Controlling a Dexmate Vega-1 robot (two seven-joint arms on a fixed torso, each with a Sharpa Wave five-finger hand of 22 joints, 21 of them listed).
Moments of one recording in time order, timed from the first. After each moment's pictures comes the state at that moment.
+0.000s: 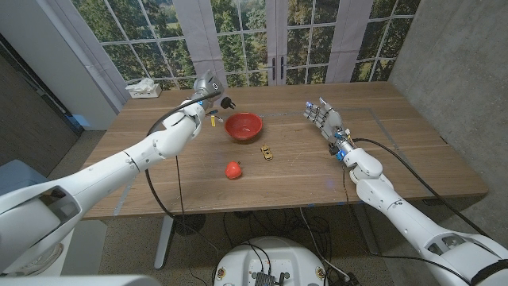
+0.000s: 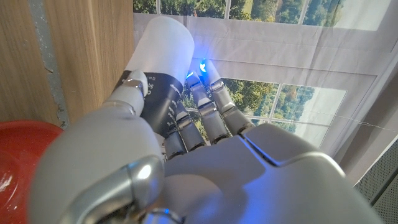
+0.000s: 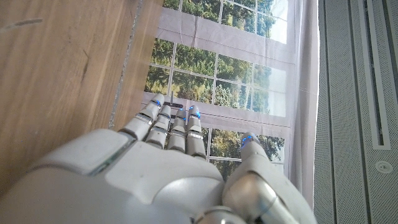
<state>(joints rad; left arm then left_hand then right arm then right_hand) 0.52 0.82 0.81 -1.71 1.80 0.33 -0.29 0.80 0.12 0.50 -0.15 0.25 0.58 -0.18 0.19 0.20 0.70 -0.22 0.20 0.20 0.76 -0.08 0.20 0.20 0.37 -0.04 1.10 0.17 -0.80 -0.41 -0.41 -1.14 0.69 0.50 0.30 0.18 0.13 0.35 -0.07 0.18 0.37 0.04 0.19 0.18 0.25 0.05 0.20 0.20 0.14 0.01 0.23 0.30 0.29 0.02 0.20 0.17</state>
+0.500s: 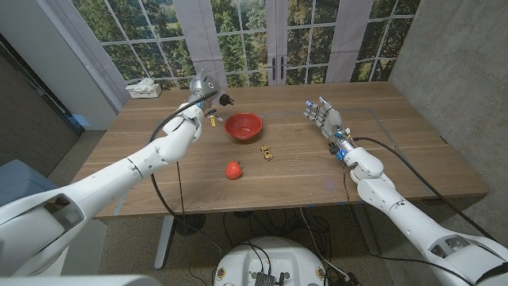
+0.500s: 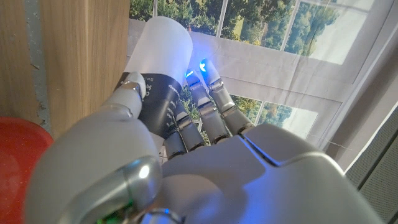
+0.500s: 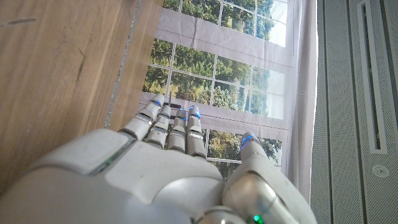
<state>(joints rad) 0.59 0.78 0.77 -1.71 1.79 0.46 -0.28 0.75 0.13 0.50 -0.13 0.25 0.58 -0.17 0.19 0.20 0.69 -0.22 0.20 0.20 0.75 -0.08 0.20 0.20 0.38 -0.04 1.09 0.17 -0.82 -0.43 -0.41 -1.19 0.68 0.49 0.27 0.18 0.13 0.35 -0.07 0.18 0.37 0.04 0.19 0.18 0.25 0.05 0.20 0.20 0.14 0.01 0.23 0.30 0.29 0.02 0.20 0.17</state>
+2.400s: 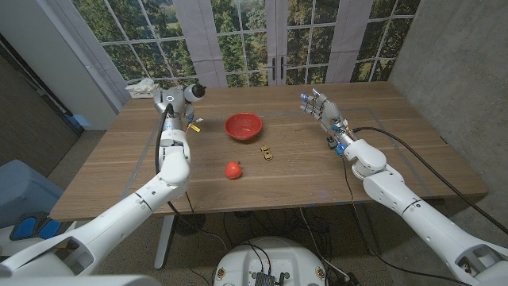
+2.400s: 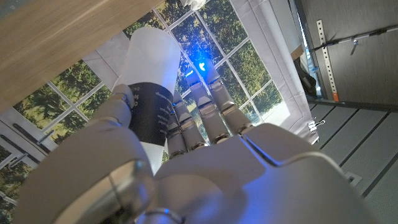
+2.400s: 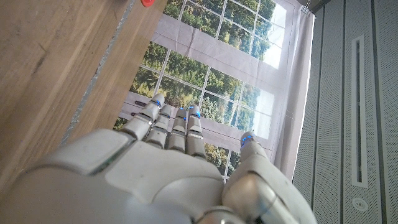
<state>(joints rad) 0.85 0.66 0.59 -1.78 1.47 0.88 0.02 0.58 0.07 0.48 -0.11 0.25 0.43 -0.08 0.18 0.18 0.57 -0.21 0.18 0.19 0.73 -0.07 0.20 0.20 0.40 -0.04 1.01 0.17 -0.87 -0.53 -0.42 -1.43 0.56 0.35 0.08 0.18 0.14 0.35 -0.07 0.18 0.37 0.04 0.19 0.18 0.25 0.05 0.20 0.20 0.14 0.01 0.23 0.29 0.29 0.02 0.20 0.17</state>
